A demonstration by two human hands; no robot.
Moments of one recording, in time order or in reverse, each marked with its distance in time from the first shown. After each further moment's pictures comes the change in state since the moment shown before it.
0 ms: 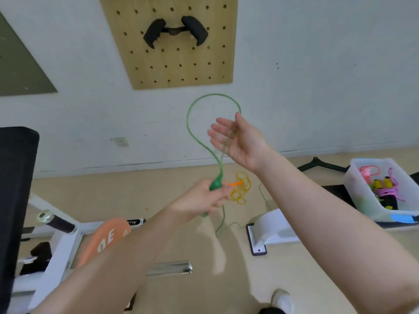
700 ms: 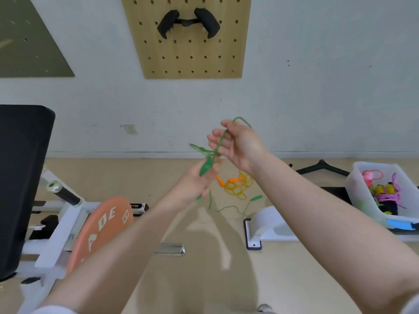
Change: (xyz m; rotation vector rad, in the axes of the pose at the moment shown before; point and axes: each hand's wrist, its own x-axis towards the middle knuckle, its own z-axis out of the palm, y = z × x) left_hand -0.013 -0.012 0.027 -0.070 0.298 0.192; right_hand -0.040 0.014 -0.016 -0.101 -0.024 -0.027
